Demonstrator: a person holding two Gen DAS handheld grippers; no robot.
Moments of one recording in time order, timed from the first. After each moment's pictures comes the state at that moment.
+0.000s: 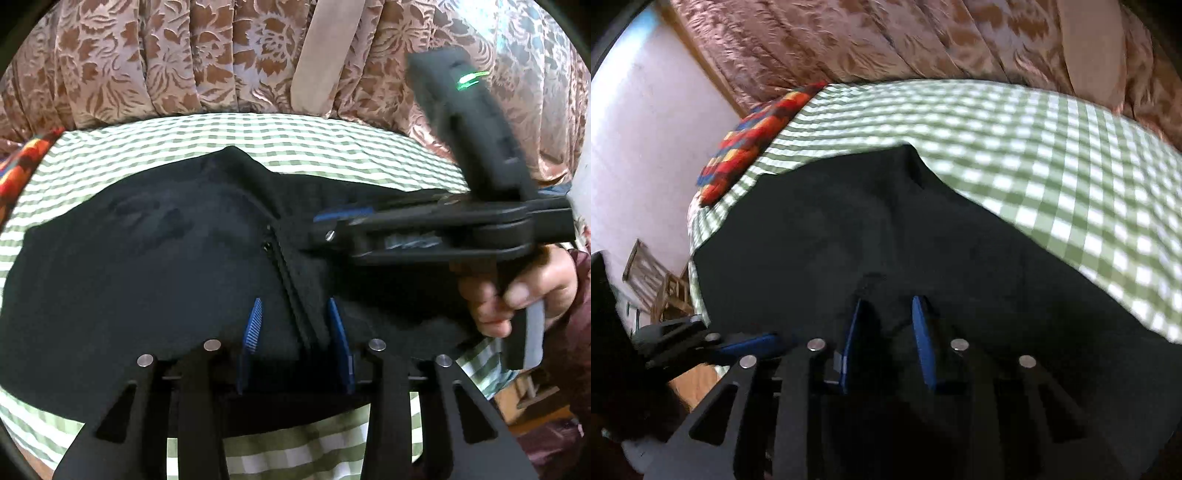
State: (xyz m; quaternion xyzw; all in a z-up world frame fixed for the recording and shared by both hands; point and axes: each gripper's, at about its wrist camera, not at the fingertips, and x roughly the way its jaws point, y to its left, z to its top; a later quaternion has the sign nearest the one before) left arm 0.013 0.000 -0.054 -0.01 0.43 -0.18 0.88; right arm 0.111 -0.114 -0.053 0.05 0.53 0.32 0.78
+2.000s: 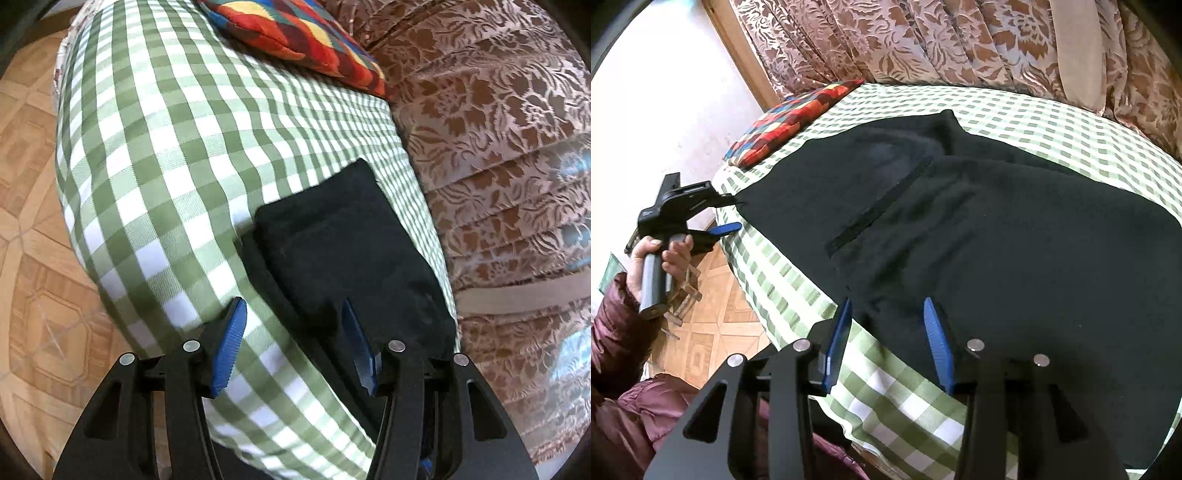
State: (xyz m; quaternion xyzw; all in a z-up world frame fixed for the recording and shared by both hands) left arm -0.056 0.290 -0.103 -0.49 0.39 0.11 0.77; right arm -0.018 -0.122 -0.021 0.02 0.48 0.33 0.81
